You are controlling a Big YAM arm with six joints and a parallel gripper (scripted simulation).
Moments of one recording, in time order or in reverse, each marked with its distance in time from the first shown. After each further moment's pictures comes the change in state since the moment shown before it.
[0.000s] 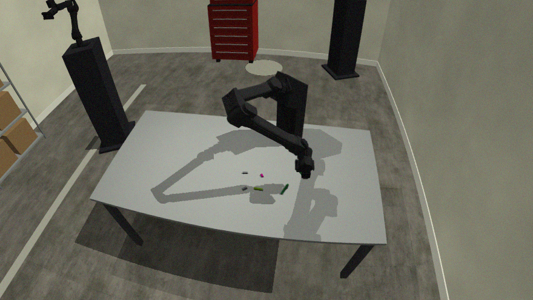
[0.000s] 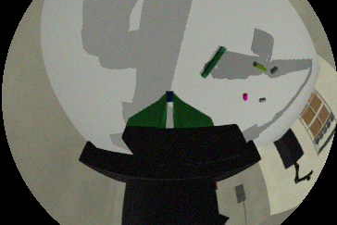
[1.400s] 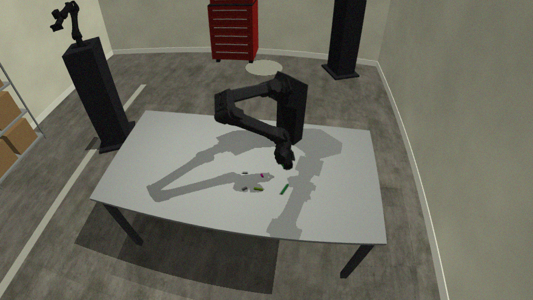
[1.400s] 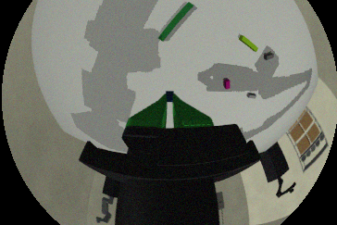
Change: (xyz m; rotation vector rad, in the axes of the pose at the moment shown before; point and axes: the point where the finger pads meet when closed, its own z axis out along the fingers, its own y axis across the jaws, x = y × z) arm 0.076 -0.103 0.024 -0.003 0.000 -0.171
